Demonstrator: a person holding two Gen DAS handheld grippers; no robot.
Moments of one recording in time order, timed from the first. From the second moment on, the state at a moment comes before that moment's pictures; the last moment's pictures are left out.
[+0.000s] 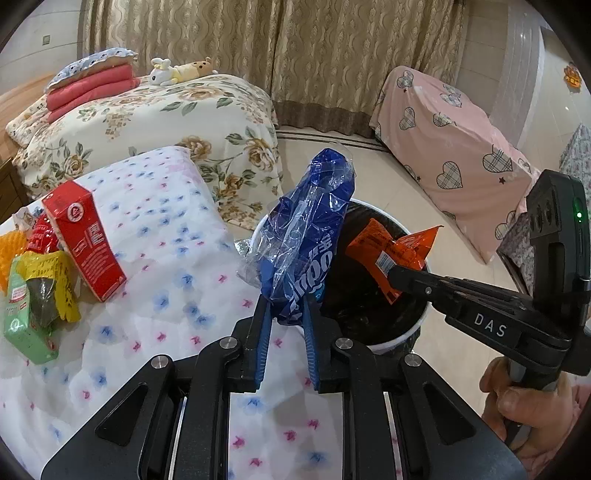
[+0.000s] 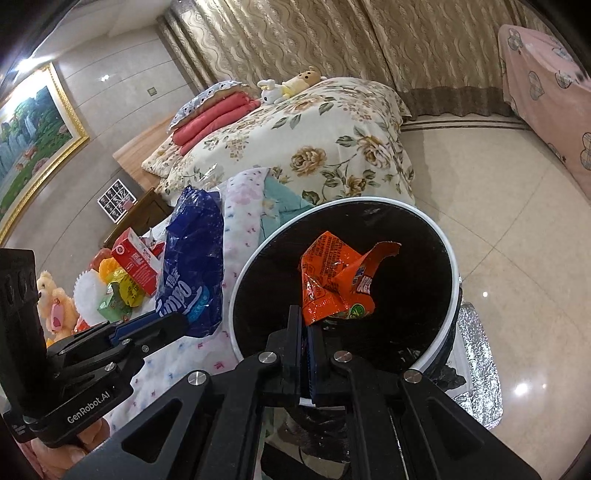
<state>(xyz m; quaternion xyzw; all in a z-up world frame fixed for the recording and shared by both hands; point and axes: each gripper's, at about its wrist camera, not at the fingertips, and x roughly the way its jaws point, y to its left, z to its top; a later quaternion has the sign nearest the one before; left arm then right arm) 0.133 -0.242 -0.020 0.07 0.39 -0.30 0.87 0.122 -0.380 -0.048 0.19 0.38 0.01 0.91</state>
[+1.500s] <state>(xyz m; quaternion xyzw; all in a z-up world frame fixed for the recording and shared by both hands) 0.106 -0.045 -0.038 -0.09 0.39 -0.11 0.91 0.137 -0.273 -0.045 0.17 0.39 0.09 0.90</state>
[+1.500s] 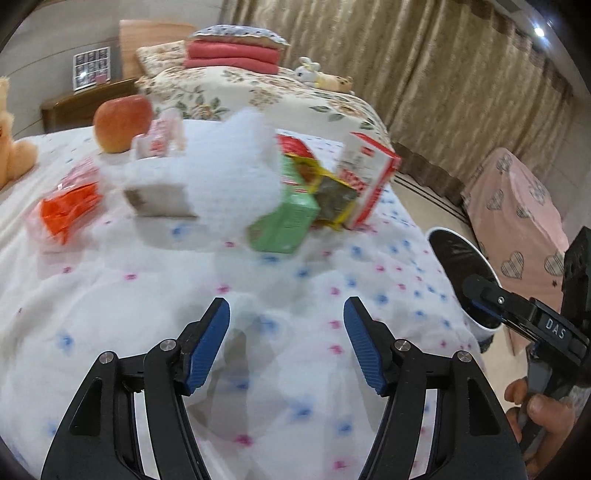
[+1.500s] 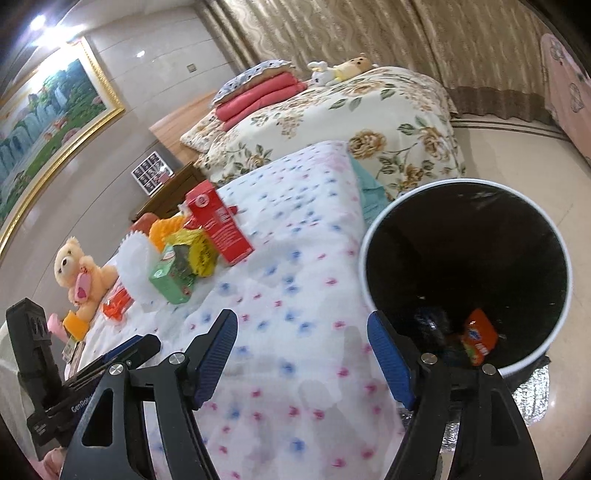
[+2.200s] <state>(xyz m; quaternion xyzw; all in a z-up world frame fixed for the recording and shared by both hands) 0.145 -0.010 -0.035 -0.10 0.38 -0.07 0.92 0.190 -0.225 -0.050 0.14 0.40 0.13 0.89</state>
